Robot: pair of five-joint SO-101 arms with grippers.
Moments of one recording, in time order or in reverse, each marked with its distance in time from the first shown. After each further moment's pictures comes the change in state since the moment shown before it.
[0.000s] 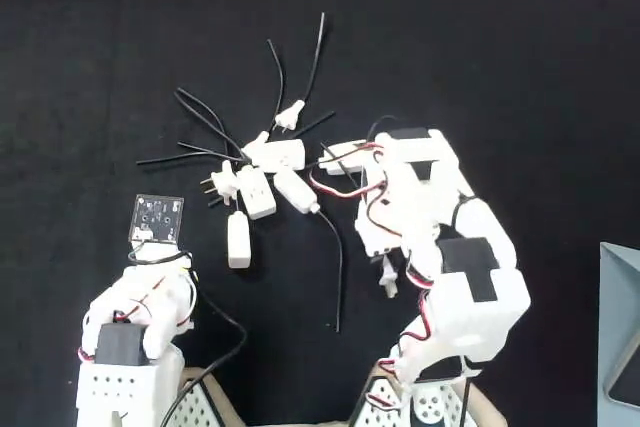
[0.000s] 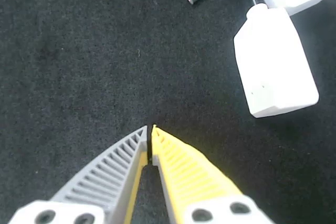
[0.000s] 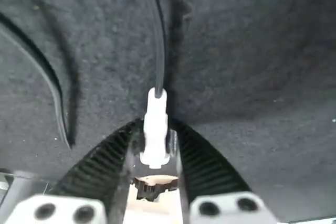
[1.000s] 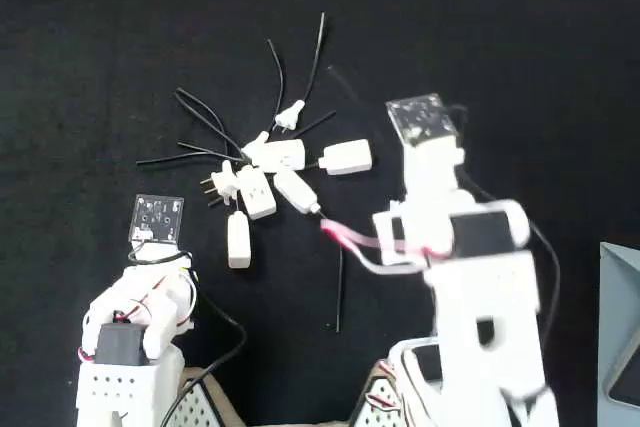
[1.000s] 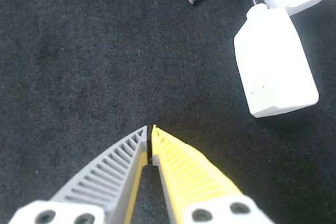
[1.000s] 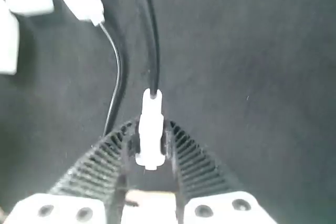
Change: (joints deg) left arm 0.0 0.0 0.0 0.0 0.0; right arm -1.4 -63.5 11.3 7.4 -4.0
